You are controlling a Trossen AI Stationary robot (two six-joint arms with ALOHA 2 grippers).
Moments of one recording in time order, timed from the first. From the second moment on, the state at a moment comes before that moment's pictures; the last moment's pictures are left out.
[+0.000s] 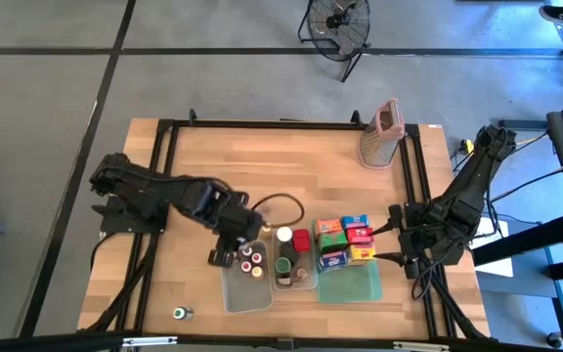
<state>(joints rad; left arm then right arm) -0.32 1.66 1.79 -1.38 -0.04 -0.19 1.01 0.74 0.53 -0.48 0.76 0.22</state>
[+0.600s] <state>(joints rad) -0.62 1.74 1.79 -1.25 -0.12 -0.42 1.01 0.74 0.53 -0.34 0.77 0.17</state>
